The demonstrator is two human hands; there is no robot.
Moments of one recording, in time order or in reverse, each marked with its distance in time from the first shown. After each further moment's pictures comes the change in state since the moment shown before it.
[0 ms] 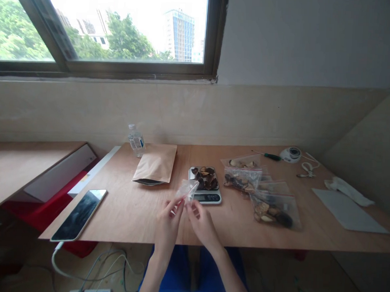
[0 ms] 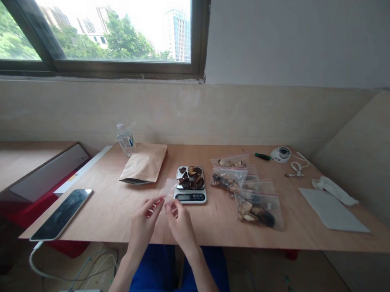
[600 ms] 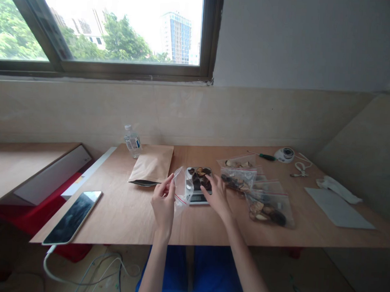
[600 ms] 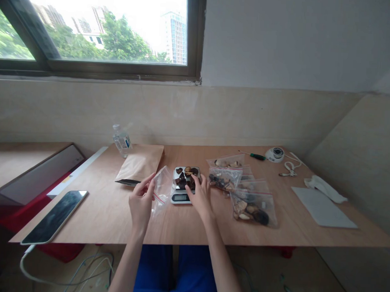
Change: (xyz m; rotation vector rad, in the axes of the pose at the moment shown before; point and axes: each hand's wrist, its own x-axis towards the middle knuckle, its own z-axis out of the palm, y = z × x) left_hand 0.040 0.022 0.012 -0.187 0.313 -0.021; right_hand 0.072 0.048 -0.075 -0.725 0.343 -0.309
